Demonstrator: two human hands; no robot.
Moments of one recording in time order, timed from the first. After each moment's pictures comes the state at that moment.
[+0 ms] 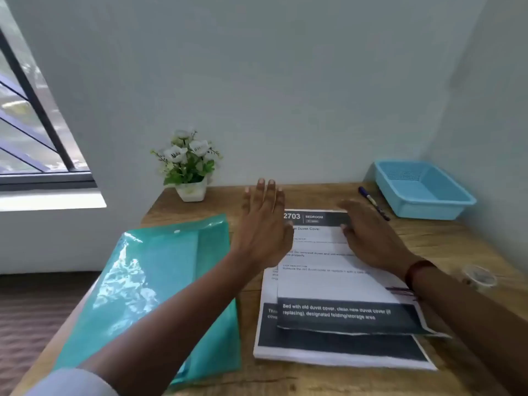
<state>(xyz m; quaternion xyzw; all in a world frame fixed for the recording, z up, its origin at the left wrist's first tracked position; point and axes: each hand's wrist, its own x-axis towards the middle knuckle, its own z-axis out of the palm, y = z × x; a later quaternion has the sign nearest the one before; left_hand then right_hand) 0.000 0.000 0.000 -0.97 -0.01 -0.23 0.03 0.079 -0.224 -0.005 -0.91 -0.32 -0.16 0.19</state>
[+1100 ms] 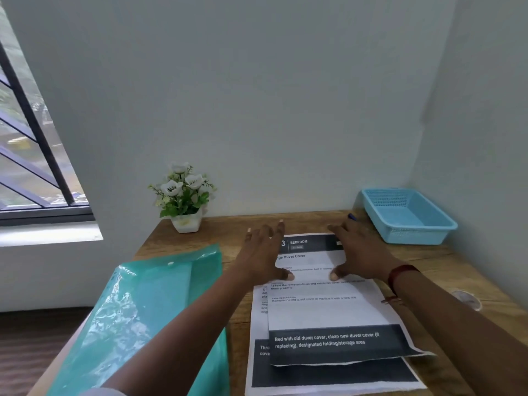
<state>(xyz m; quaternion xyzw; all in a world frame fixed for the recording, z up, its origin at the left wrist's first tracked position) 0.032 0.004 0.000 -0.99 0.04 -0.08 -0.06 0.114 -0.230 0.009 -0.95 -0.31 -0.07 0.05</state>
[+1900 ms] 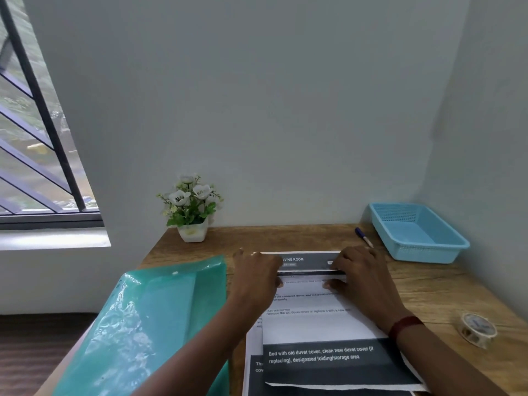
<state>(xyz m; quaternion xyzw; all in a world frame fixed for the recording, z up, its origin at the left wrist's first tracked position) -0.003 -0.008 0.006 -0.98 -0.05 -0.20 0.00 0.073 -0.223 -0.007 -0.90 -0.33 -0.26 0.11</state>
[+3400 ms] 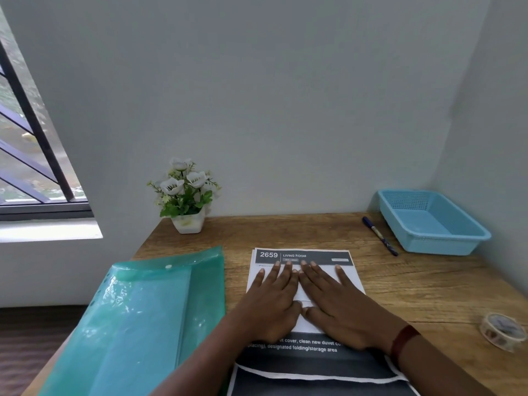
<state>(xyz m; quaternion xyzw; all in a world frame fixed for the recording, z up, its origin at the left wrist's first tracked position) -0.011 -0.011 -0.031 -0.99 0.08 0.05 -0.04 0.050 -0.188 -0.032 -0.90 -0.43 0.06 0.00</state>
